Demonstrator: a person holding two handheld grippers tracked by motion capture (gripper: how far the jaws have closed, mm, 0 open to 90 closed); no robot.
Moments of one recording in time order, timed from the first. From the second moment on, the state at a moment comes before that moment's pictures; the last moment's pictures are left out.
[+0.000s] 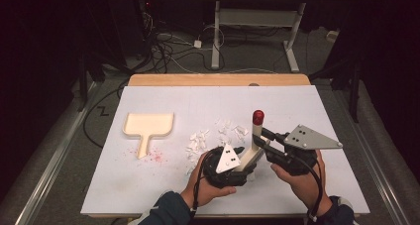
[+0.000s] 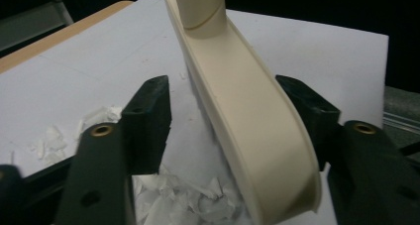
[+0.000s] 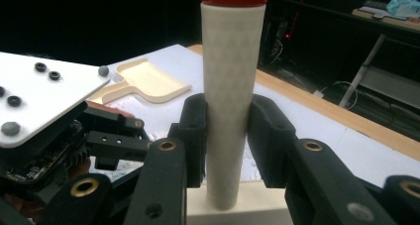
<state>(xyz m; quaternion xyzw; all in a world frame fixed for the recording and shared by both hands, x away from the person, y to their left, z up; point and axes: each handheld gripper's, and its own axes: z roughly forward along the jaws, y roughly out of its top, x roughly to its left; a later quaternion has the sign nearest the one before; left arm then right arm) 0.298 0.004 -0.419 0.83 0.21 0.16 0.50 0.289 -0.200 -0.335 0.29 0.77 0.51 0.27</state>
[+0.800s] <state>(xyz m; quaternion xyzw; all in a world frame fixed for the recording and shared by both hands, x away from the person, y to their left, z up) 0.292 0.078 -0.403 0.86 0.08 0.07 0.49 0.291 -0.206 -0.361 0.09 0.86 0.47 0.16</state>
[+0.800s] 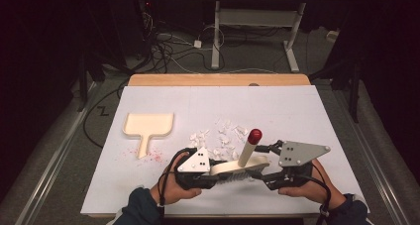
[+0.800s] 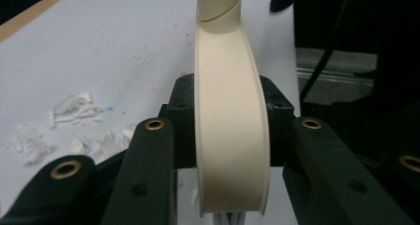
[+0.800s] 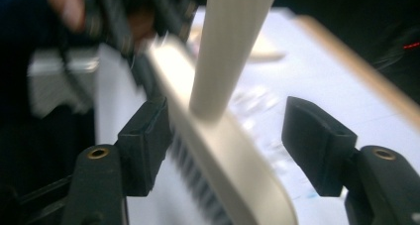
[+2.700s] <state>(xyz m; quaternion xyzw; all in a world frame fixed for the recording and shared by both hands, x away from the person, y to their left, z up) 0.267 0.211 -0.470 0.83 0.31 0.31 0.35 0.373 -0.260 -0.376 0.30 0.84 0.37 0.26</state>
